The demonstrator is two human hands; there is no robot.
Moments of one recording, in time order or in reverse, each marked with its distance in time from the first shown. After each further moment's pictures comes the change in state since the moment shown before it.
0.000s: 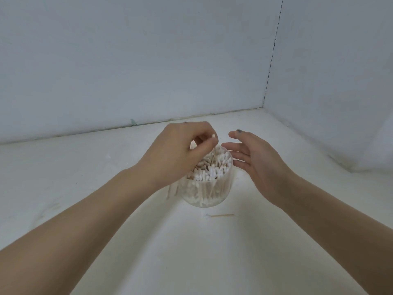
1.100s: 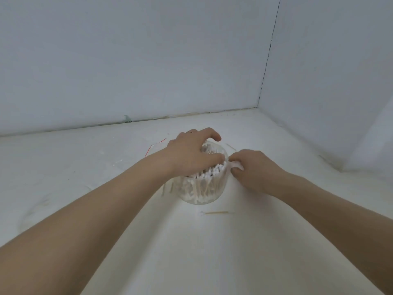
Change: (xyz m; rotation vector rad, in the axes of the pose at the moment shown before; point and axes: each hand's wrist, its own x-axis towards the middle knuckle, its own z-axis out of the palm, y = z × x) left_hand 0.021 0.005 0.024 0.101 -0.309 -0.394; right_hand 0.030 0.029 -0.031 -1.300 -0.095 -0.184
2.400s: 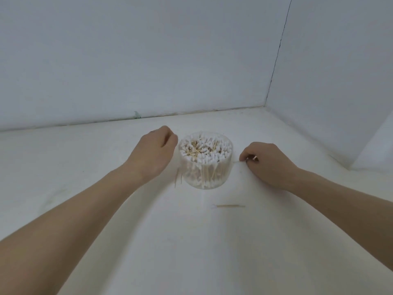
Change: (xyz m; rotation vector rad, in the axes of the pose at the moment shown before) left_hand -0.028 -0.078 -0.016 -0.181 0.307 -0.136; right_hand 0.010 0.023 0.006 0.057 0.202 -0.199
